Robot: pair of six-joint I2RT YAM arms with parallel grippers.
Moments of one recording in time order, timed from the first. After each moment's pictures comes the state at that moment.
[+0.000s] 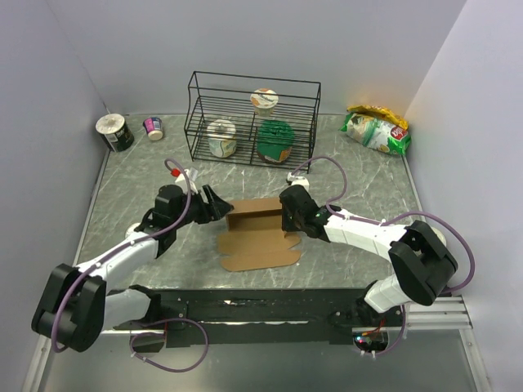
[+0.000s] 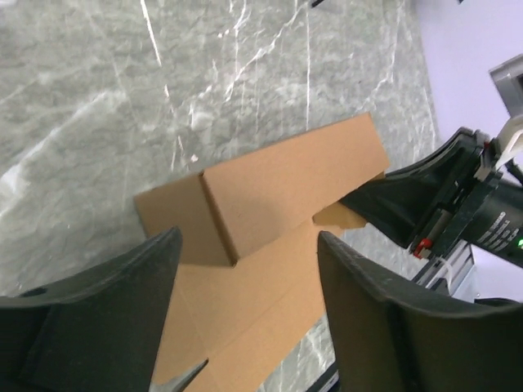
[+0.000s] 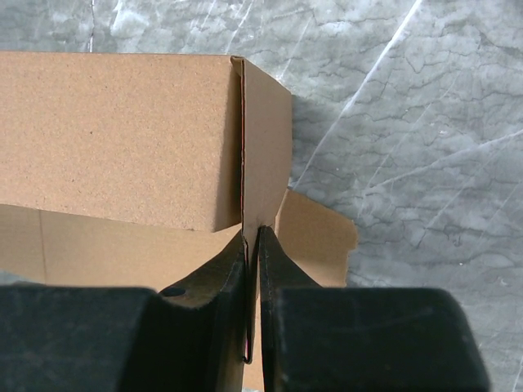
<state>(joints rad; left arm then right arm) -0.38 1.15 0.49 0.25 0.34 -0.67 0.74 1.46 0.80 -0.21 0.23 0.58</state>
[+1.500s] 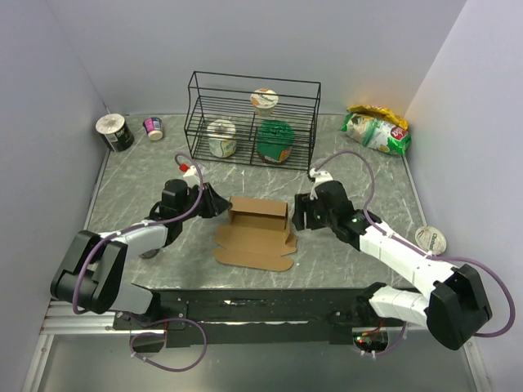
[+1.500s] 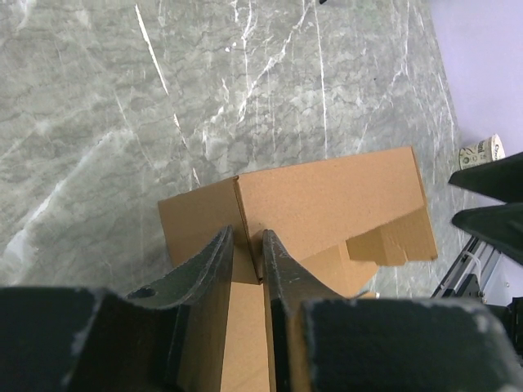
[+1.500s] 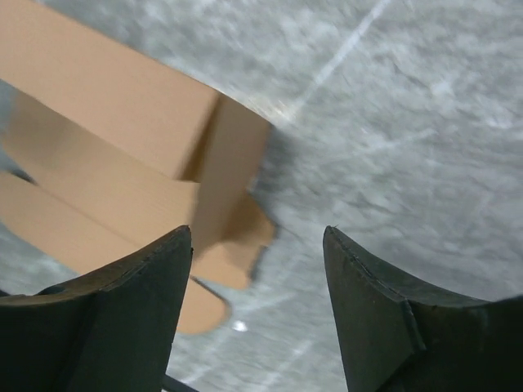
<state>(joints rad) -0.34 1.39 0.52 0.46 0.42 -0.59 0.57 1.13 0.72 -0.31 0.04 0.34</state>
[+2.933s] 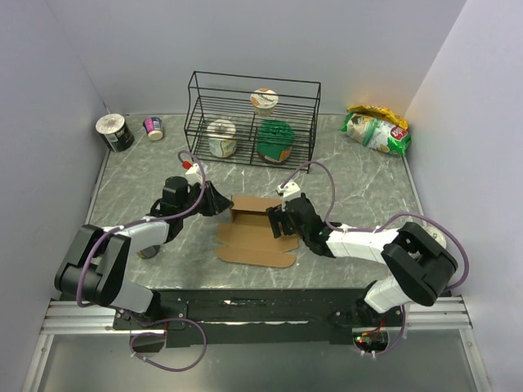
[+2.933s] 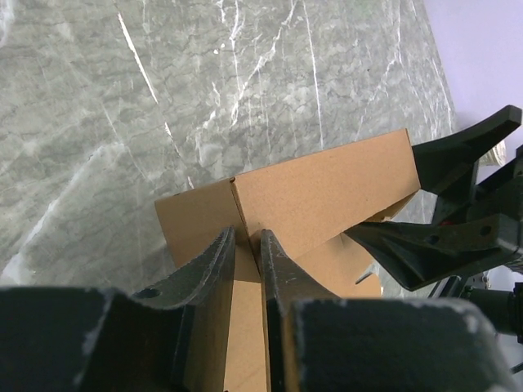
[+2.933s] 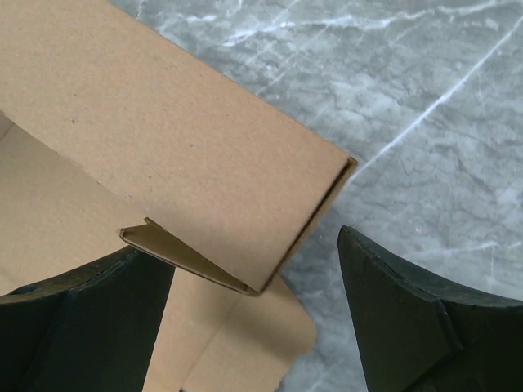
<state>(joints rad) -0.33 1.44 0.55 0.48 0.48 -0.54 0.77 1.45 0.59 0.23 0.26 0.19</state>
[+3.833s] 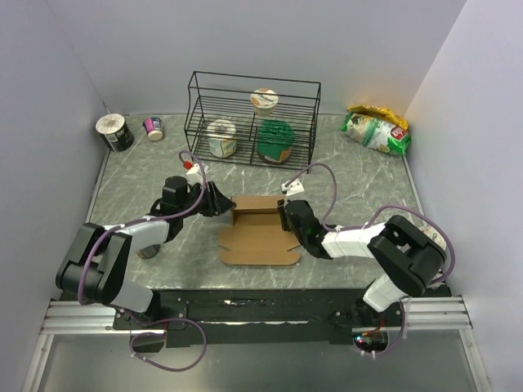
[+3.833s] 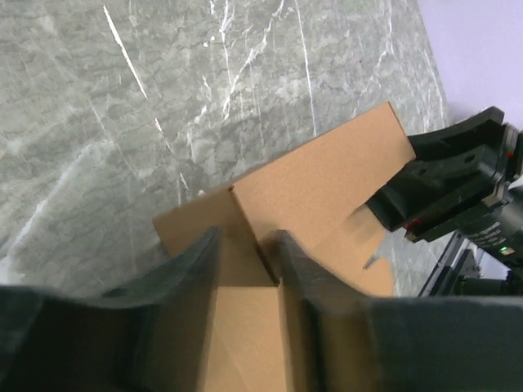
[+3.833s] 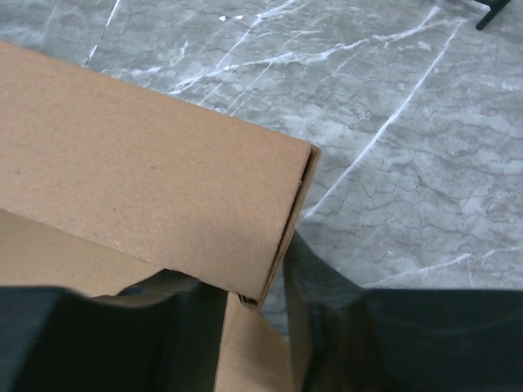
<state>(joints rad) -0.32 1.45 0.55 0.49 0.53 -0.54 0.78 1.54 0.54 0.47 0.41 0.22</state>
